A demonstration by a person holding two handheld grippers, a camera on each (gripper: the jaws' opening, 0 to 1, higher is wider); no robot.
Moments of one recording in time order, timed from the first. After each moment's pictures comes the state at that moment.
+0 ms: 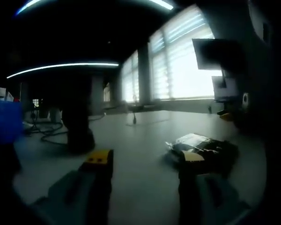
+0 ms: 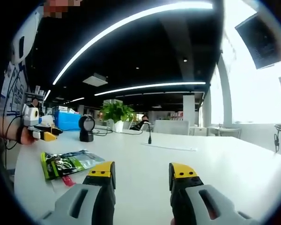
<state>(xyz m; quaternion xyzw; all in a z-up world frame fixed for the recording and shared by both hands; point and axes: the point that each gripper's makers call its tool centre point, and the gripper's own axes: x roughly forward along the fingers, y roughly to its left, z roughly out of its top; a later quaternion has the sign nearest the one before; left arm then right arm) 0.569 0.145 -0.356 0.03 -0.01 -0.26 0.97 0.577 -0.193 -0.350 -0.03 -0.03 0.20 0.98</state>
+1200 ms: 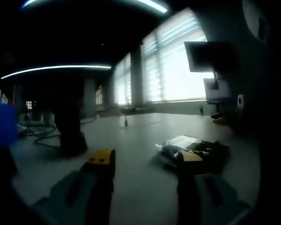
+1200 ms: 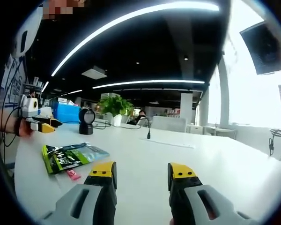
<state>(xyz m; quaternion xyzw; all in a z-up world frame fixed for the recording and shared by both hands) 0.559 0.134 -0.356 0.03 -0.01 -0.29 0.96 0.562 -0.186 -0.358 -0.06 -0.01 0.18 0.98</state>
